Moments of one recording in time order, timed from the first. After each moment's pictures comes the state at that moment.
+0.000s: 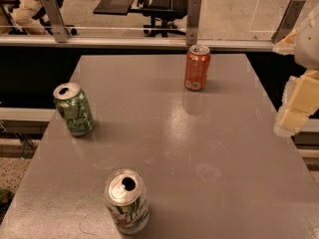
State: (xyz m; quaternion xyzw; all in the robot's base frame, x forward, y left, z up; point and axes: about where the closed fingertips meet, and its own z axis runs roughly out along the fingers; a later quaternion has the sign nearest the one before) arm 0.438 -0.217 0.976 -0.60 0.78 -0.03 0.16
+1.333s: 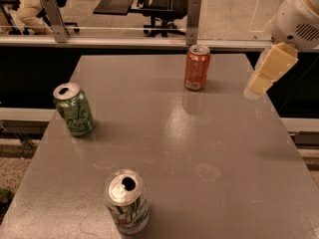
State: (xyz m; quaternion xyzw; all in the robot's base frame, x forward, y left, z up) arm 0.519 -0.211 0.979 -0.54 0.81 -0.02 0.22
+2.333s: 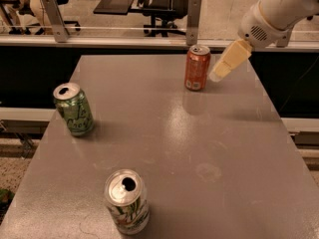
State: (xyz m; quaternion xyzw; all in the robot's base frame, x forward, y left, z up) arm 0.620 -0.182 0.939 -0.48 0.83 0.03 0.28
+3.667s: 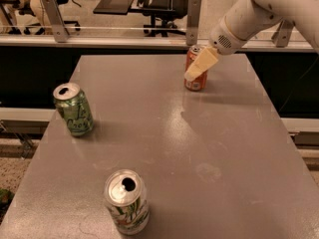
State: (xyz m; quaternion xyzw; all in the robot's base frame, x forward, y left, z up) arm 0.670 -0.127 0.892 -0.48 0.83 0.08 0.28
